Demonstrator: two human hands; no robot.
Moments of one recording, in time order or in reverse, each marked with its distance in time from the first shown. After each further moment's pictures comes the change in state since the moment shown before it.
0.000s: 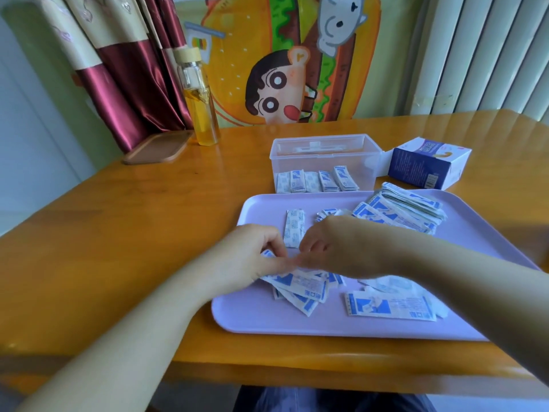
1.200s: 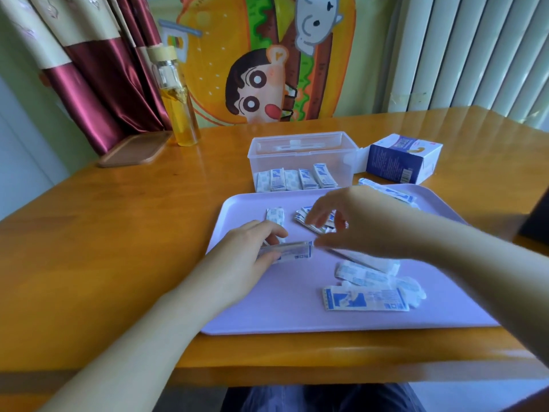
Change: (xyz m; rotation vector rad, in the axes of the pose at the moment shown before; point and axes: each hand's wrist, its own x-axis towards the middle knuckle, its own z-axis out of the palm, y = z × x) left_hand 0.004 0.008 0.026 0.131 0.167 0.146; right_hand -0.023 0.039 -0.019 -0.011 0.294 -0.103
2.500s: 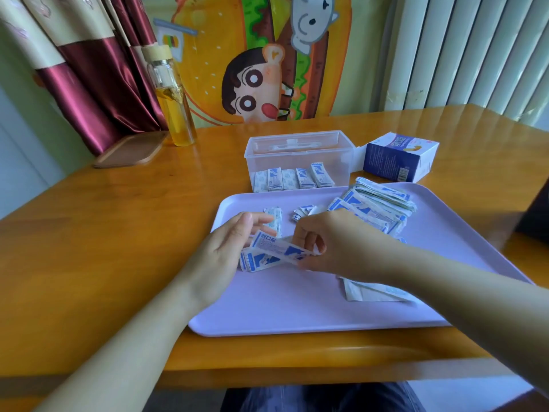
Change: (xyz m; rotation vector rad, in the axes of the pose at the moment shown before) left_hand -0.009 -0.012 -0.002 -0.654 0.047 -0.120; right_hand 0.003 -0.003 0.035 0.078 0.046 -0.061
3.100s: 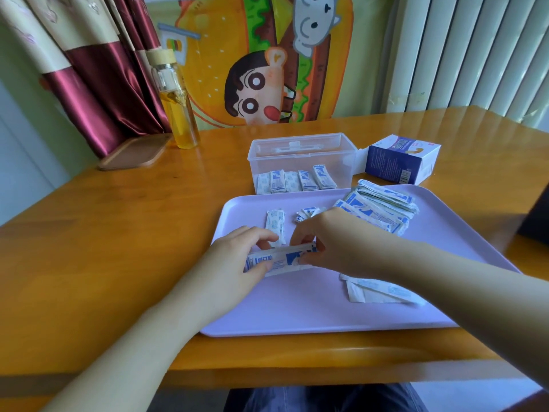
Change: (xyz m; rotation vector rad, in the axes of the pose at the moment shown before) left_hand -0.006 0.004 0.001 0.629 0.006 0.146; right_hand 0.007 -0.009 -0.005 -0.139 -0.080 0.053
